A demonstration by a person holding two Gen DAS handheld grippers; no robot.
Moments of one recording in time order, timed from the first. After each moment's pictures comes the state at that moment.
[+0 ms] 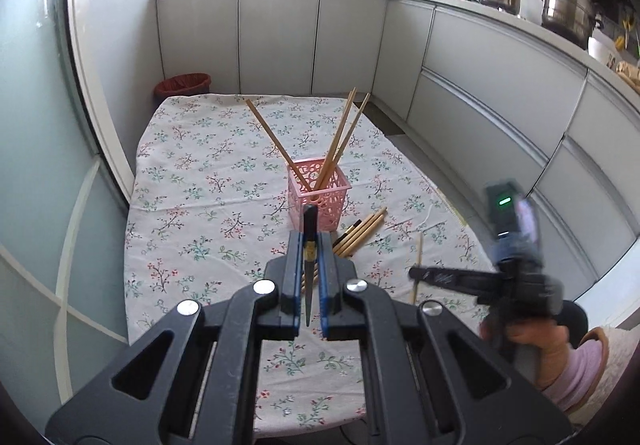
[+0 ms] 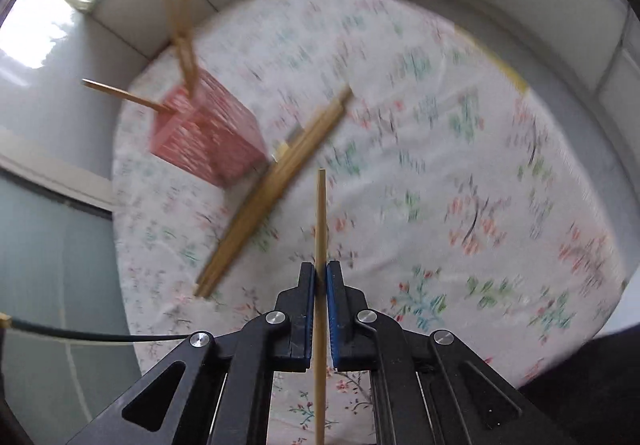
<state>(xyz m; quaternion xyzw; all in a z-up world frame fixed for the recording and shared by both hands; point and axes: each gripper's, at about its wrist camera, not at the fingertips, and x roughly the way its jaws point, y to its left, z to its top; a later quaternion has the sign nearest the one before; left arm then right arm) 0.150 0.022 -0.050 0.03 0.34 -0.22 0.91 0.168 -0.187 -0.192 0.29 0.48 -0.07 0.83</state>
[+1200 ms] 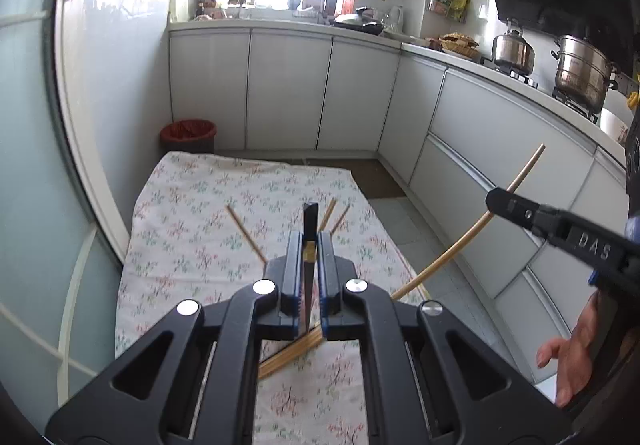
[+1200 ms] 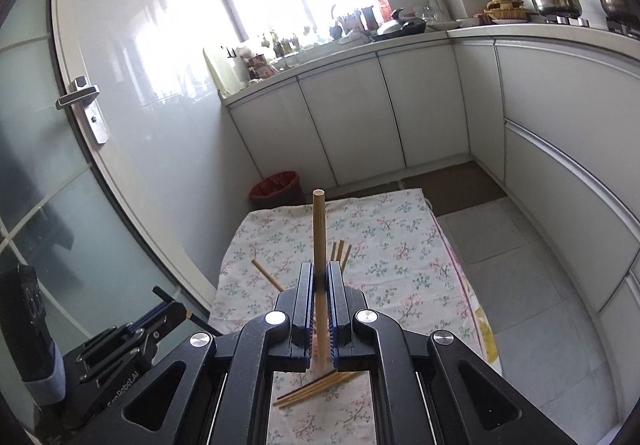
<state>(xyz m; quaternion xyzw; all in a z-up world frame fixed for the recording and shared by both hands) 0.186 -0.033 0.036 -0.01 0.28 -0.19 0.94 0.166 -0.216 0.048 0.17 0.25 0.01 0.95</state>
